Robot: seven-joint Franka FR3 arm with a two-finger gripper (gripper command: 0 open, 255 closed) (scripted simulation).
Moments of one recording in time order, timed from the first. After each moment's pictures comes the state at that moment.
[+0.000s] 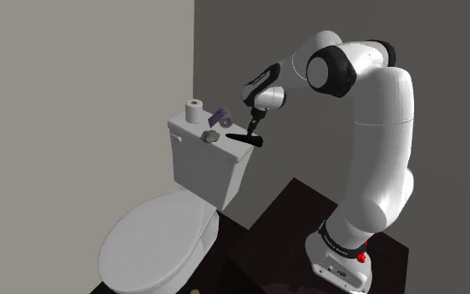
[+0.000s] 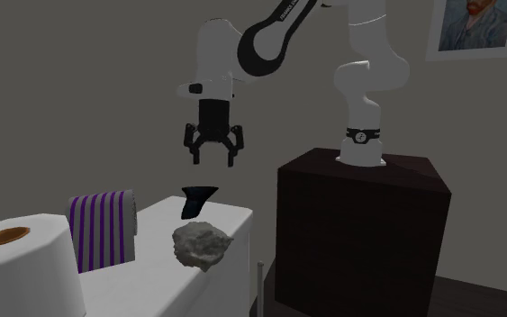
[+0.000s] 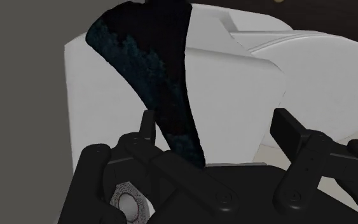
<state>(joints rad) -0.18 0.49 -0.33 -1.98 0.37 2.51 -1.06</state>
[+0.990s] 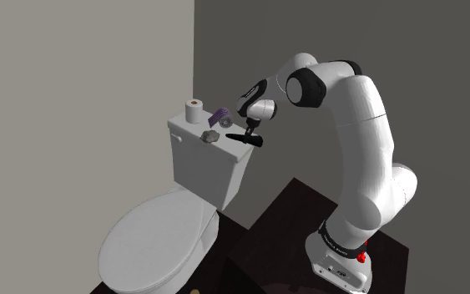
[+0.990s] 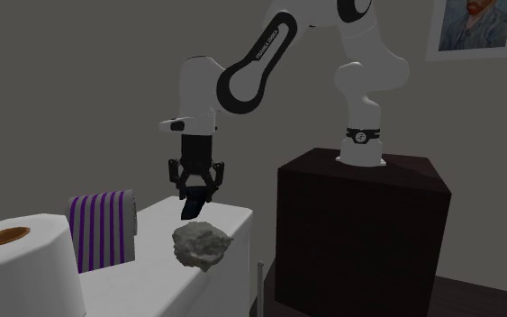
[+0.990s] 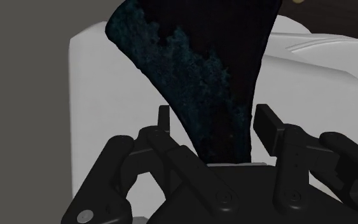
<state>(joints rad) -0.27 0.76 -0.26 -1.75 0.43 2.56 -1.15</state>
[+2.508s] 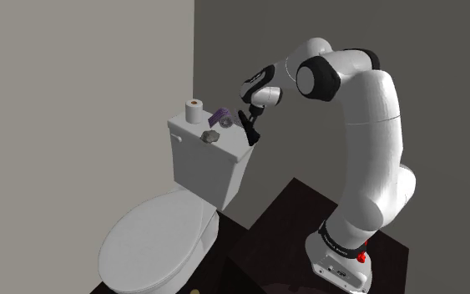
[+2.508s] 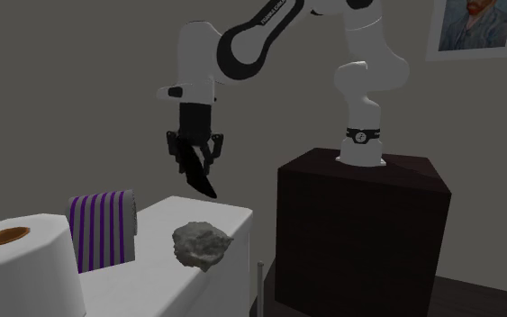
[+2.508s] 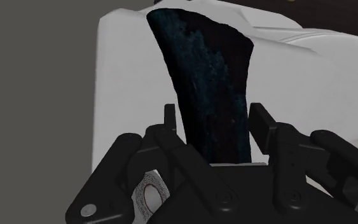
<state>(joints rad) -0.23 0.62 -0.31 -1.79 0.38 2.45 -1.11</state>
